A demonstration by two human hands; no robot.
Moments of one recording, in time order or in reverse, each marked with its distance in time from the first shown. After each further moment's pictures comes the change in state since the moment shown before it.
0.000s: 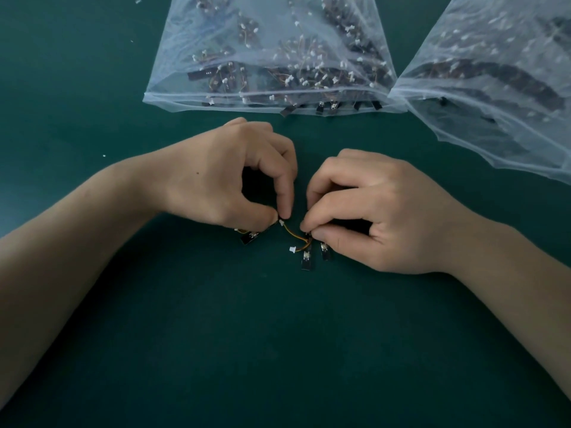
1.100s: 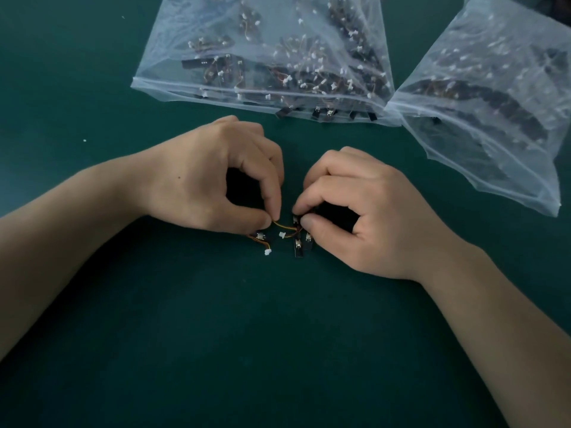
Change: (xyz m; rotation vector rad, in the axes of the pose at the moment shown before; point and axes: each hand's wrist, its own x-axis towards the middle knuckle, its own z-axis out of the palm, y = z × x) left_hand -0.003 -0.008 0.005 -0.045 0.094 0.073; right_hand 0.005 0.002 0.000 0.052 0.076 0.136
